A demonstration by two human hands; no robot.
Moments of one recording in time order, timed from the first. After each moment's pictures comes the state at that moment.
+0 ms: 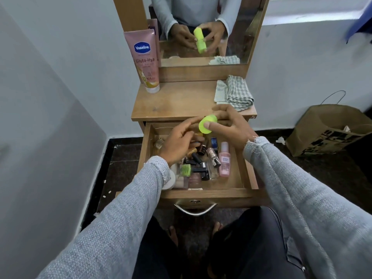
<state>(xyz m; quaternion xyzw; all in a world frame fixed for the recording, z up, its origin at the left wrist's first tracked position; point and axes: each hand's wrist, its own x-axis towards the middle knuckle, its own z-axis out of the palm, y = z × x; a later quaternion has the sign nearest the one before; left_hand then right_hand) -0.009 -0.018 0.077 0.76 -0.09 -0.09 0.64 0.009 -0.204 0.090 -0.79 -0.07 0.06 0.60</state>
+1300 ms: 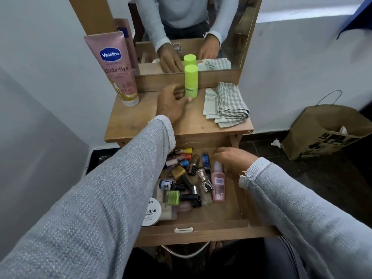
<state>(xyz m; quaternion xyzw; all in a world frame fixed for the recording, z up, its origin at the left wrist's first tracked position) 0.176 -0.052 0.074 0.86 -0.04 0.09 0.51 0.049 -0.233 0.051 -0.94 -0.25 0.22 0.02</state>
